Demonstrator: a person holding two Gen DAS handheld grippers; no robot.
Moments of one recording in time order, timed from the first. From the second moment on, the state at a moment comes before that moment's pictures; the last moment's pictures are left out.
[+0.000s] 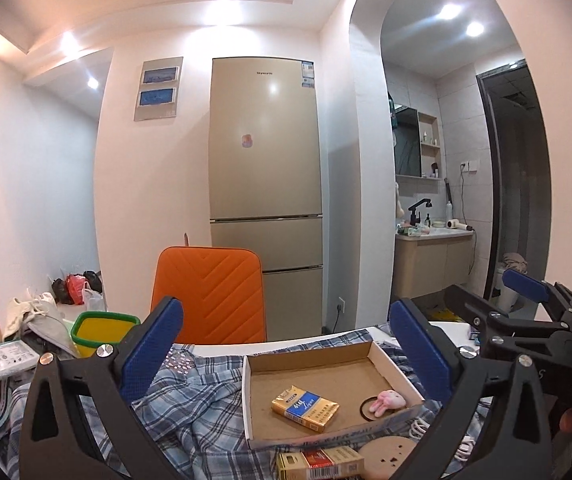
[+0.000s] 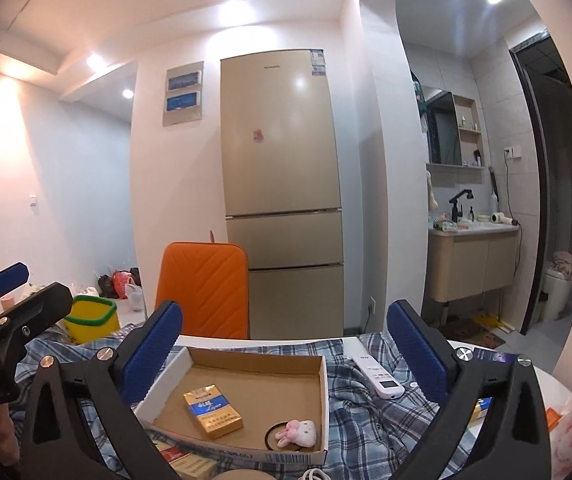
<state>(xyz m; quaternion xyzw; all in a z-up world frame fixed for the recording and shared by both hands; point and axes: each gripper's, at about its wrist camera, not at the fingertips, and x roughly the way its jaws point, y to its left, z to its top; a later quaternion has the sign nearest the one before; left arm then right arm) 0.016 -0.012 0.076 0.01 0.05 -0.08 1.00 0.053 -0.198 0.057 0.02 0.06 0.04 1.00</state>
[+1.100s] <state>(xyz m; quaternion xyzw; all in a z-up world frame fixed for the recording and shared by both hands) -0.027 0.043 -0.009 -0.08 0.18 -0.08 0.98 0.010 -0.179 -0.010 -0.03 0.22 0.09 0.97</state>
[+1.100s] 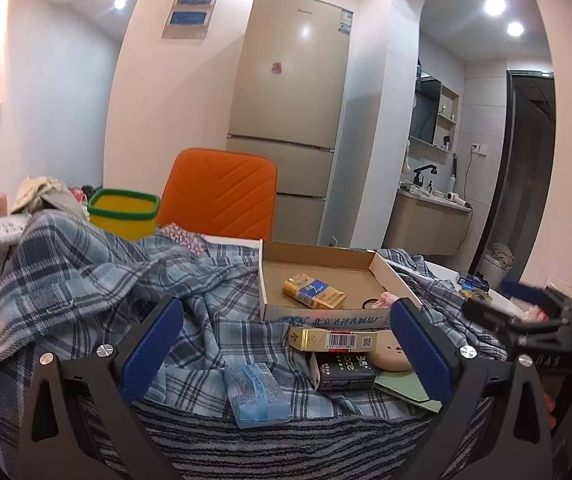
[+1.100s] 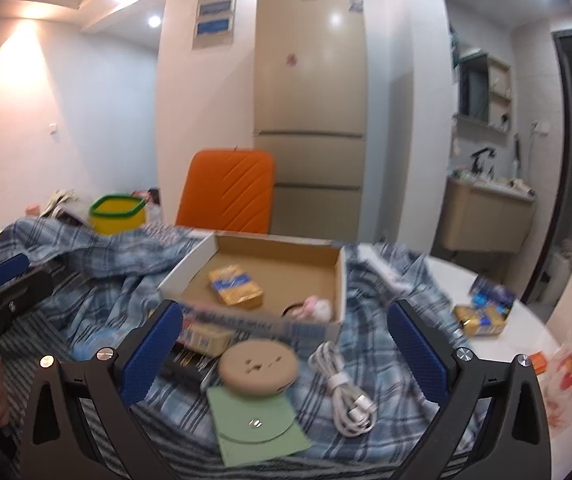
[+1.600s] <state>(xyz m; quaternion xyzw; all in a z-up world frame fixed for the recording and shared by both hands) -0.015 0.037 -0.017 -0.07 0.22 -0.09 0.97 0.063 -0.161 -0.068 -0.10 0.41 0.19 0.89</state>
